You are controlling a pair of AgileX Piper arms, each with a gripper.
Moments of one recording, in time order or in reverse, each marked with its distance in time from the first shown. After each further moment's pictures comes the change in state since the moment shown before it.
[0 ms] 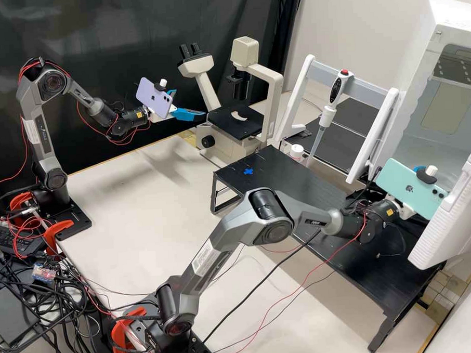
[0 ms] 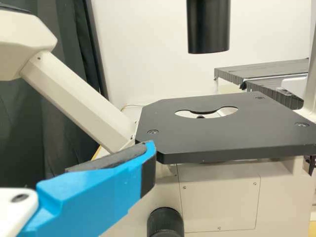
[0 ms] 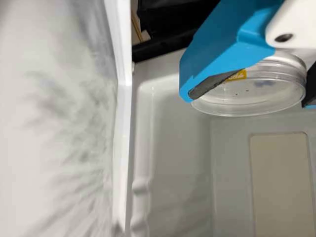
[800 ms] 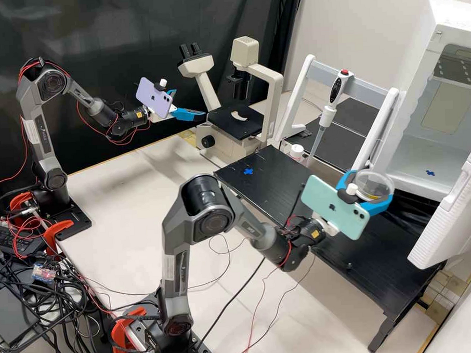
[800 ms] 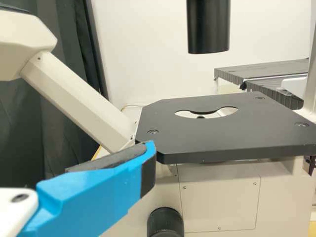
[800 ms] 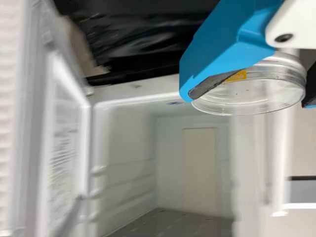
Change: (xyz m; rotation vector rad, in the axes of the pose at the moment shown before) left arm 0.000 0.000 0.000 0.000 0.000 0.000; right arm -0.184 -0.043 -0.043 0.061 0.129 -0.065
